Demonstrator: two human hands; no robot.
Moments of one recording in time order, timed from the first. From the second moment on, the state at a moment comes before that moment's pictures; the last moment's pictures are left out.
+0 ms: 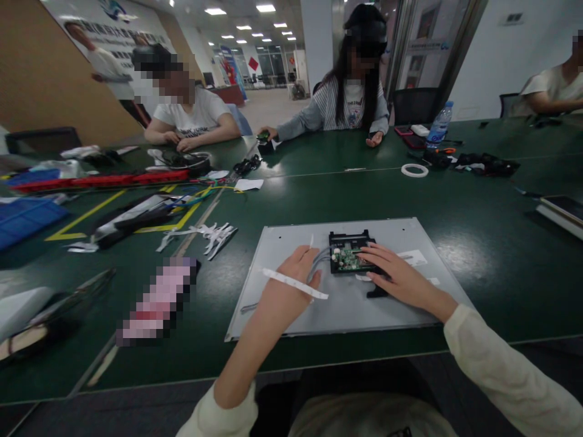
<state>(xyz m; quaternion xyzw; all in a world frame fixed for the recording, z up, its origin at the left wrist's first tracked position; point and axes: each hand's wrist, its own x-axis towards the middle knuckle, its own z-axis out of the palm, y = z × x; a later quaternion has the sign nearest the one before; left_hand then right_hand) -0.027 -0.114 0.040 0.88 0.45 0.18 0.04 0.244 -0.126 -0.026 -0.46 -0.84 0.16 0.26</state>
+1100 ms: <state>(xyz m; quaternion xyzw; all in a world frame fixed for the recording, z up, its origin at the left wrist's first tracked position) 0.044 -0.090 0.018 0.94 0.32 0.14 0.01 0.265 -0.142 -0.026 -0.57 -0.73 0.24 0.30</state>
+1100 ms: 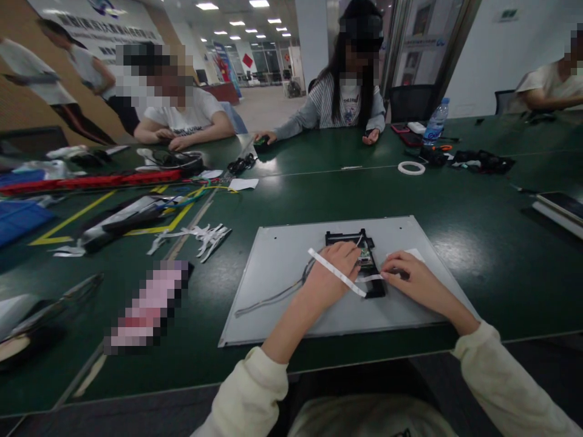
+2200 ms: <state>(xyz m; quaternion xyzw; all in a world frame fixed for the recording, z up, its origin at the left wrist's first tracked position) 0.067 -0.134 0.030 0.84 0.42 0.33 0.12 0.245 -0.161 -0.012 -0.54 -0.47 0.49 0.50</state>
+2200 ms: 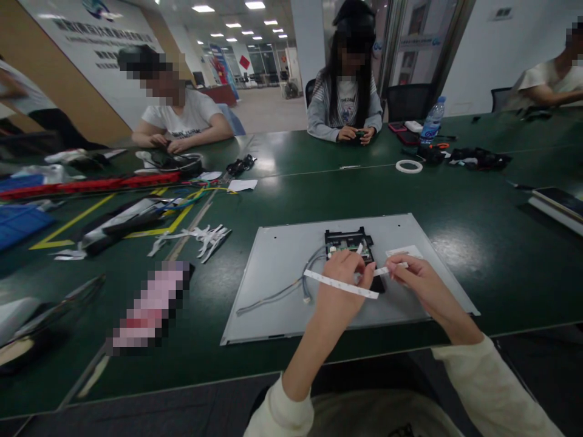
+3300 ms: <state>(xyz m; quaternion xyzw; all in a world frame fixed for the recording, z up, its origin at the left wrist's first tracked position) 0.090 -0.143 -0.006 0.85 0.51 0.13 -0.06 0.233 -0.161 -0.036 -0.71 -0.65 0.06 0.26</state>
